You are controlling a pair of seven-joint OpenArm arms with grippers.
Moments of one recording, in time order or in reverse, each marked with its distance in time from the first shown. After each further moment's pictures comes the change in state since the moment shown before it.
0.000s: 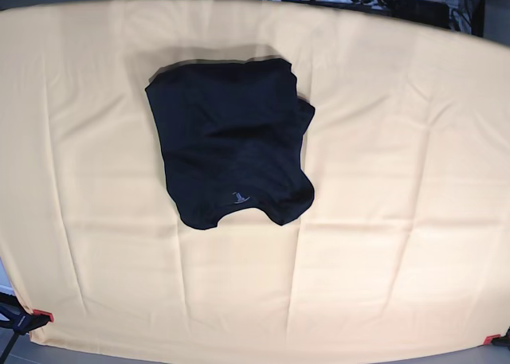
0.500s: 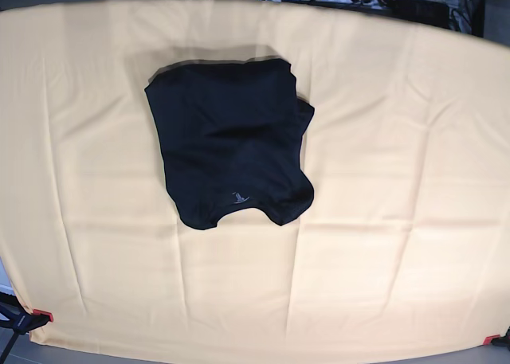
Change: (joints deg) left arm -26.7 5.3 20.7 -46.4 32.4 8.5 -27.2; right arm 25.0 4.2 -16.3 -44.0 -24.7 -0.2 23.0
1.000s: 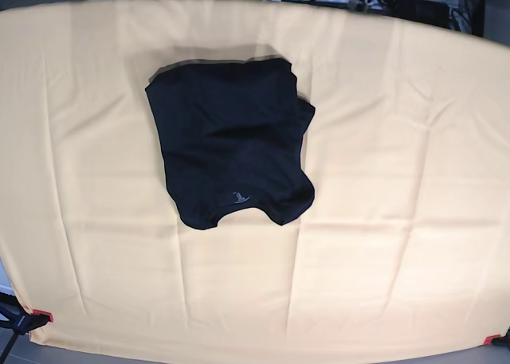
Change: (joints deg) left arm -20.0 11.1 0.7 -32.9 17.9 9.4 -36.7; right arm 19.3 -4.2 -15.3 -23.4 -25.9 -20.3 30.1
